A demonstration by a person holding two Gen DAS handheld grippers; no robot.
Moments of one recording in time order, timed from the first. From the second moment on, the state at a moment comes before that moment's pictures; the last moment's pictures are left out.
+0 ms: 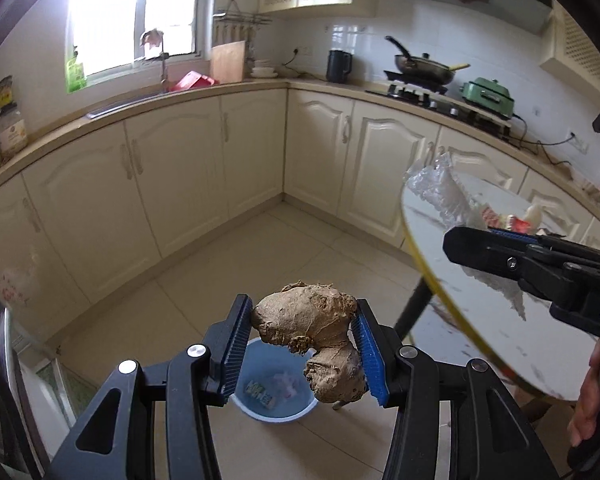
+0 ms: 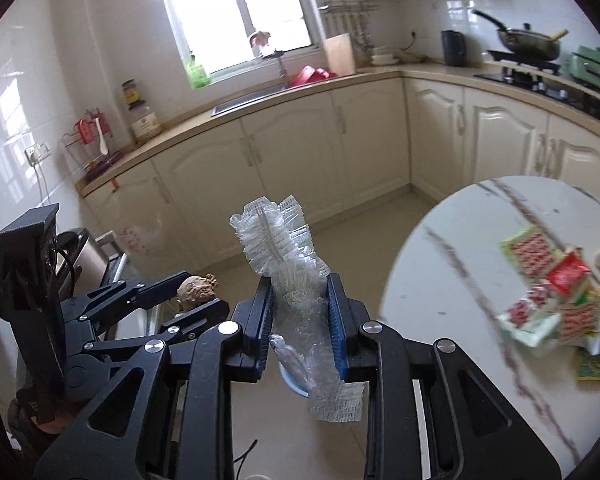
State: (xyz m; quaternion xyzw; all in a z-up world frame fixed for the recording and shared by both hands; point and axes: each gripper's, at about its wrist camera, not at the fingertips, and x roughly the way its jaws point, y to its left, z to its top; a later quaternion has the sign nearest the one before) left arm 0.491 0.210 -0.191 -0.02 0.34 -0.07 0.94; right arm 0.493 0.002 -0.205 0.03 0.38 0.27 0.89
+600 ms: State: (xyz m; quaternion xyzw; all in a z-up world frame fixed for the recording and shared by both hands) left arm 0.604 0.286 -0.432 -0.08 0.53 -0.05 0.84; right arm 0.630 0.100 -0.507 0.05 0.58 0.21 0.78
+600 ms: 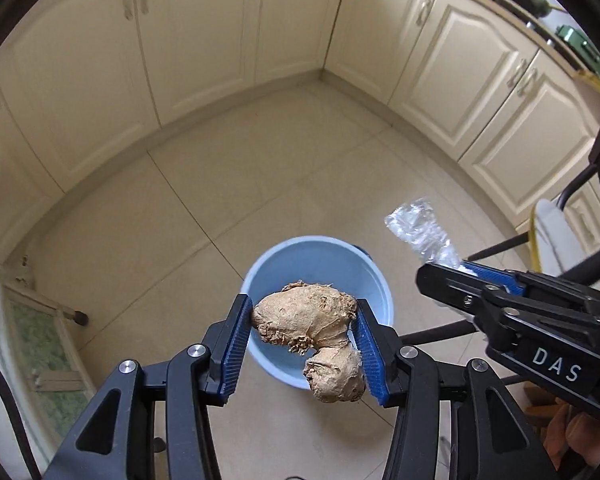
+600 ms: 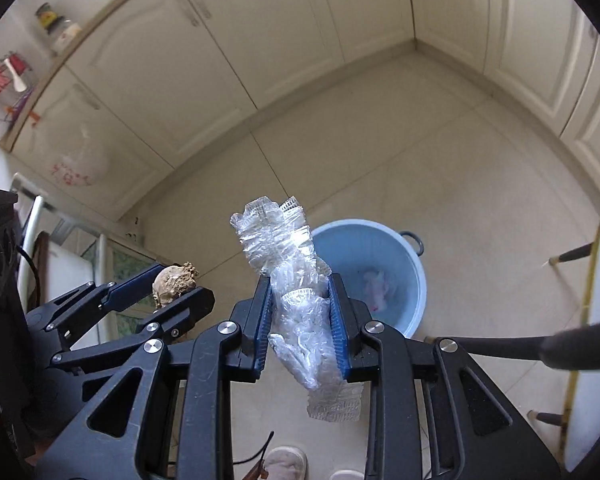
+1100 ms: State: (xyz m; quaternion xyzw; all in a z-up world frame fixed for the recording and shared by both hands) left arm 0.627 0.293 -0.411 -0.08 0.52 -0.01 0.85; right arm 0.655 0.080 -0.511 0.07 0.56 0.19 0.80
